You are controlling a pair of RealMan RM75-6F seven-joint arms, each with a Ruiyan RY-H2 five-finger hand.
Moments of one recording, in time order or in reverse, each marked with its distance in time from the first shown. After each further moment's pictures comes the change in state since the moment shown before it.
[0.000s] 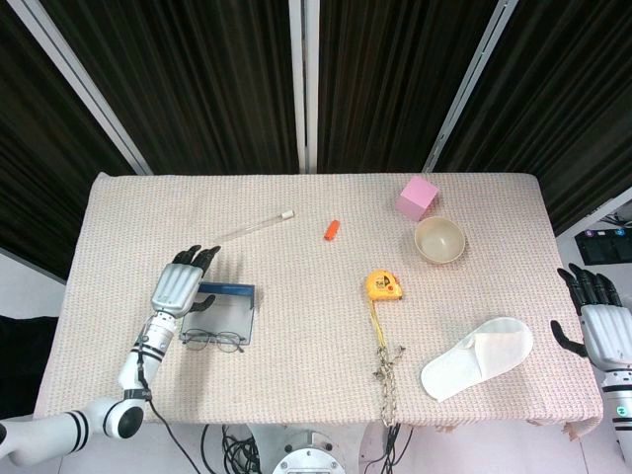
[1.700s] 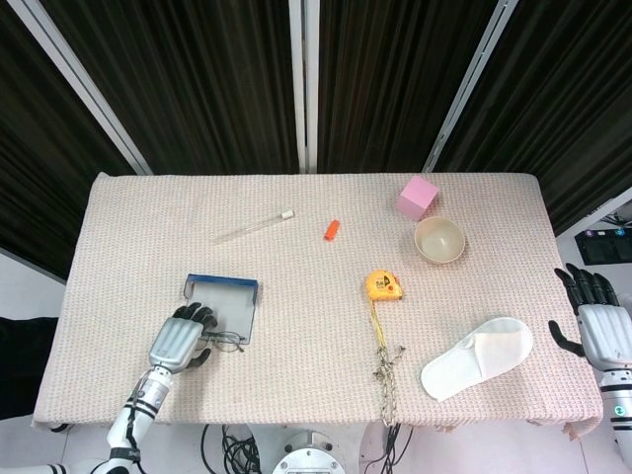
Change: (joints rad) left arm 0.174 0.036 0.159 -0.244 0.056 0.077 0.178; right arm 0.003 0.002 -0.002 -0.012 -0.001 -0.005 -0.016
